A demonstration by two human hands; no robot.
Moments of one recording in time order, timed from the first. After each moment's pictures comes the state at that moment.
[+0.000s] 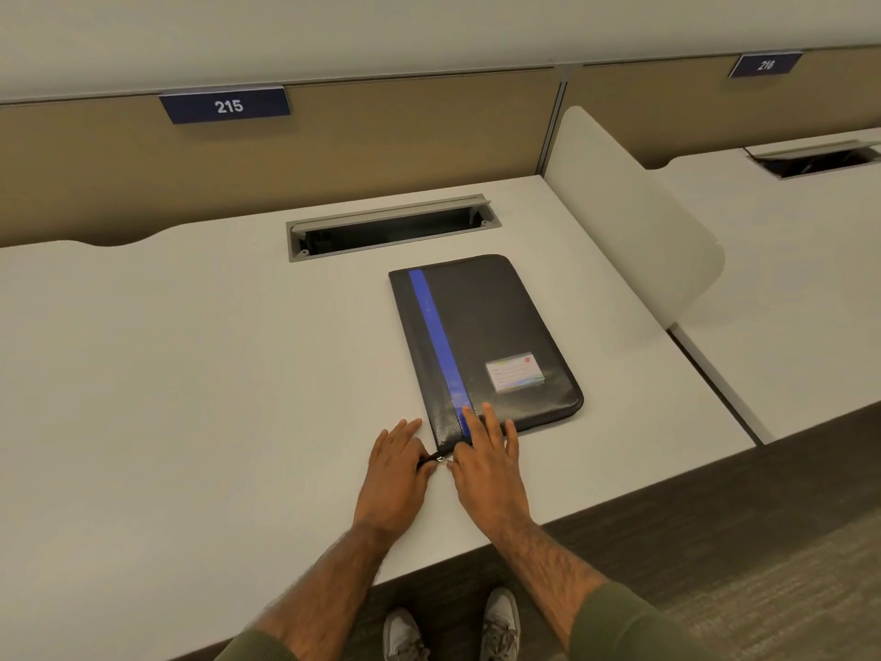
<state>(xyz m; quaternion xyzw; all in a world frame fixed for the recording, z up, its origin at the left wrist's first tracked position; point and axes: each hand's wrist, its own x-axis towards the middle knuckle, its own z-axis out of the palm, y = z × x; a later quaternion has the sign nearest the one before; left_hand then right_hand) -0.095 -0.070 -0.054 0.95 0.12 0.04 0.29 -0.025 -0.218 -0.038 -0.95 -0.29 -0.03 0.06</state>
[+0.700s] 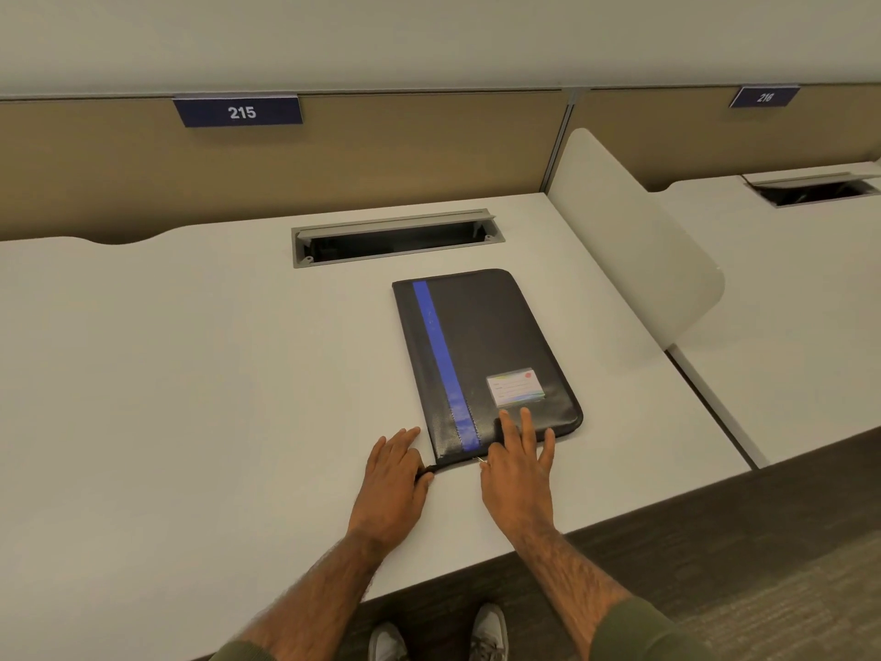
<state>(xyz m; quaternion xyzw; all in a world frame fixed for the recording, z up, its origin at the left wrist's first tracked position) -0.094 -0.065 -0.057 0.96 0.09 0.07 0.26 -0.001 -0.241 -0.029 -0.98 -0.21 -0.02 0.03</state>
